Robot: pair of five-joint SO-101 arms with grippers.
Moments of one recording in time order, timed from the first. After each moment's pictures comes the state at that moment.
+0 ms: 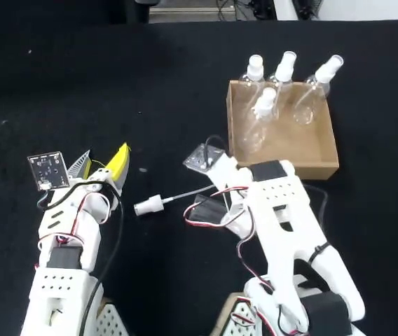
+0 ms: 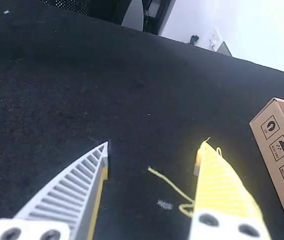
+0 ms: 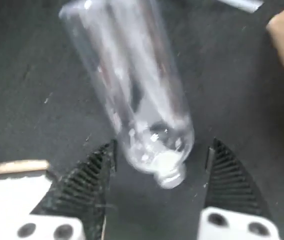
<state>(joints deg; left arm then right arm) -3.4 -76.4 95.3 4.9 13.7 -11.6 -24.8 50.9 73.6 40.8</state>
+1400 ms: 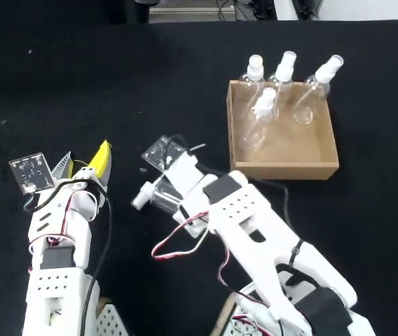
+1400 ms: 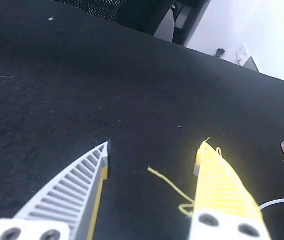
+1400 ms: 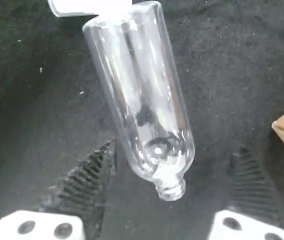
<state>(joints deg) -10.2 -76.4 95.3 4.9 13.7 -32.3 -24.3 48.7 63.4 14.6</state>
